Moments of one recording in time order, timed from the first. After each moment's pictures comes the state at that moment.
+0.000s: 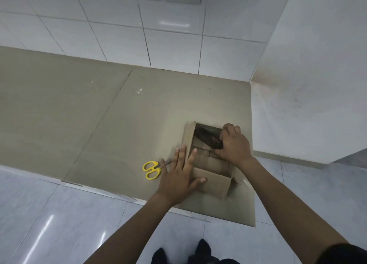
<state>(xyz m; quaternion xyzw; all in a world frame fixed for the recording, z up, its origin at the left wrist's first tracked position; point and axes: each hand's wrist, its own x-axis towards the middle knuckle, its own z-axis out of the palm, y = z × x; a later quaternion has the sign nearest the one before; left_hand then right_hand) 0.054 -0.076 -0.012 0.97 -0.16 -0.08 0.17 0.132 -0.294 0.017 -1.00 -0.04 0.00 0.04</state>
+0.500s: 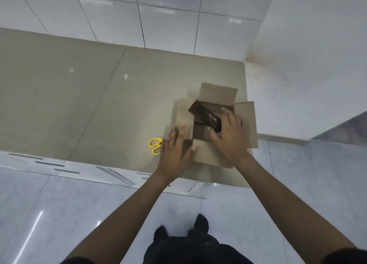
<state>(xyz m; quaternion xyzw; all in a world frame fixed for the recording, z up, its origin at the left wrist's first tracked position) 0.034 -0.043 0.002 0.91 -0.12 -0.07 0.40 0.052 -0.234 0.041 -0.98 0.03 -0.15 0.15</state>
